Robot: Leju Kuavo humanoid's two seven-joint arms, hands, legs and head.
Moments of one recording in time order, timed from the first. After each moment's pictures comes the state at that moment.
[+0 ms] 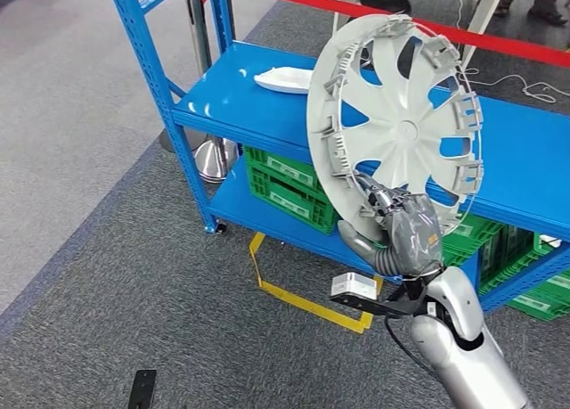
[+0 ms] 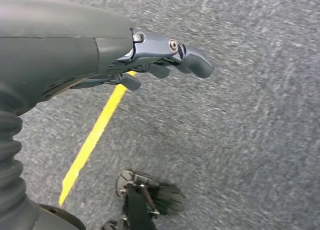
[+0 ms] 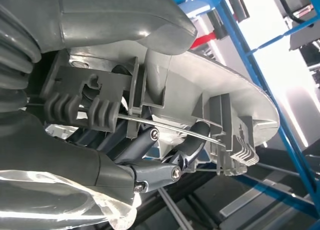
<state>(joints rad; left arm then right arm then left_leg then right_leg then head) -0.13 -0.19 1.10 -0.23 -1.04 0.26 -0.44 -0.26 -0.22 0.38 -1.64 0.90 -0.41 -0.17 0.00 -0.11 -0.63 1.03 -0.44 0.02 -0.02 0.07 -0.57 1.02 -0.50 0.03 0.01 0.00</state>
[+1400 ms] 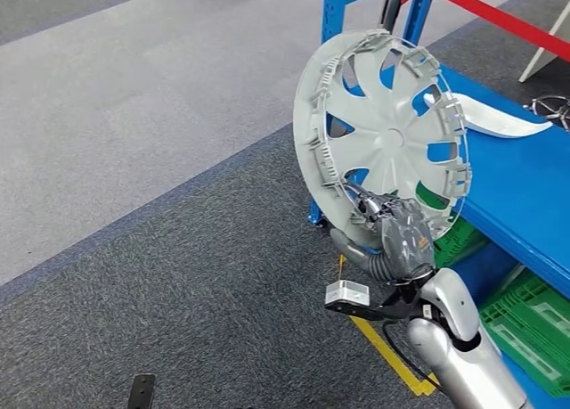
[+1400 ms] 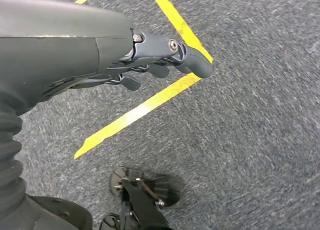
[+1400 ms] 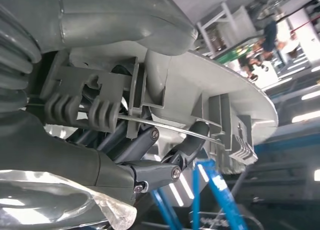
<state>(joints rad) -0.13 -0.18 1.10 -0.23 -1.04 0.24 -0.46 -0.25 -0.23 0.40 -1.65 0.91 -0.39 -0.18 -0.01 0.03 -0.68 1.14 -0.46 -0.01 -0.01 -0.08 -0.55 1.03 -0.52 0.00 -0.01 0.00</state>
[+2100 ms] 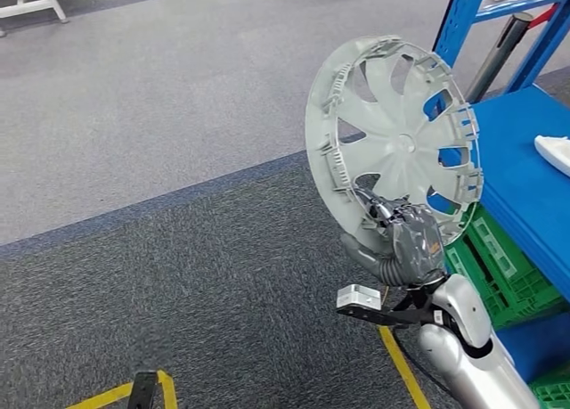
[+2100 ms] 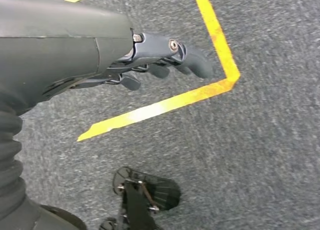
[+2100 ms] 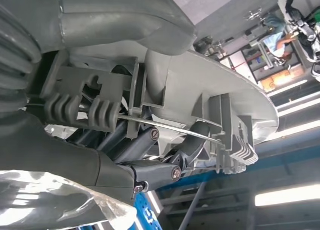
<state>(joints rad) -0.13 -0.18 1.08 -0.23 -1.04 0.21 -0.48 -0.22 -0.27 0.38 -1.66 0.89 -0.39 -0.18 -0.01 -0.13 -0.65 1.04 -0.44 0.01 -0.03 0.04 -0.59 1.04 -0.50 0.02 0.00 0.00</state>
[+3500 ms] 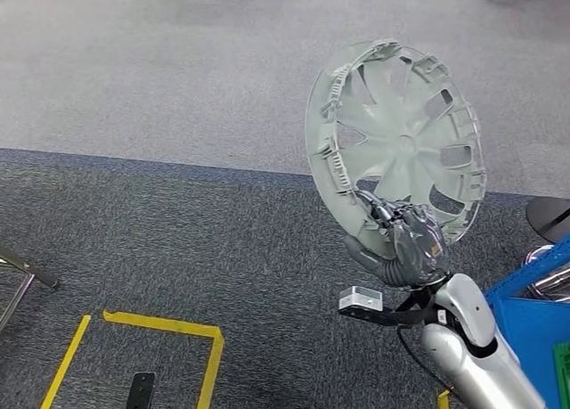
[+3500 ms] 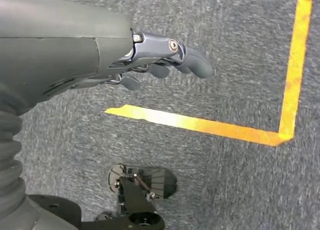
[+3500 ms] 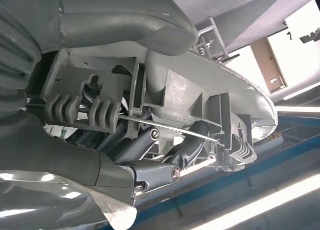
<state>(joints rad) -0.13 -0.18 1.07 -0.23 -1.05 0.19 -0.49 -0.21 -0.29 0.36 -1.67 0.91 -0.38 -0.19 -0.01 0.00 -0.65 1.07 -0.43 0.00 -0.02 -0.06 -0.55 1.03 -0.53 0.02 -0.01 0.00</state>
